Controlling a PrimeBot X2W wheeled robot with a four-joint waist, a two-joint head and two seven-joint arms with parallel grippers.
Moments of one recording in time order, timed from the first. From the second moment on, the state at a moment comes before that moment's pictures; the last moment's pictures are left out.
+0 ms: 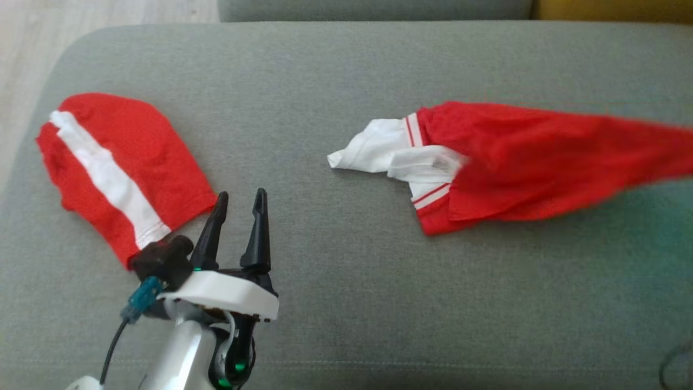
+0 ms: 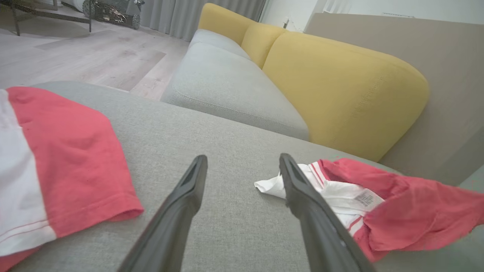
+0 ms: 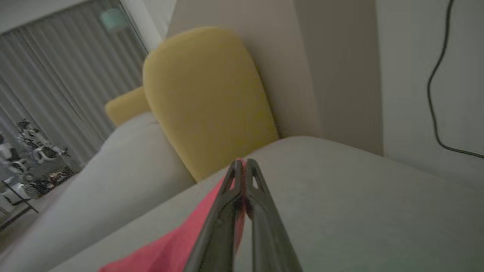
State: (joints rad) left arm -0.14 0.05 -0.33 0.19 -0.45 0.06 -0.26; right arm -0.51 -0.24 -0.44 0.72 0.37 0.13 -0.22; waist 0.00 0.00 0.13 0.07
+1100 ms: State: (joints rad) left arm -0.17 0.05 -0.34 0.17 -0.43 0.03 -0.26; right arm -0.13 -0.14 0.09 0.26 0.20 0.13 -0.25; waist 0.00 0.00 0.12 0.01
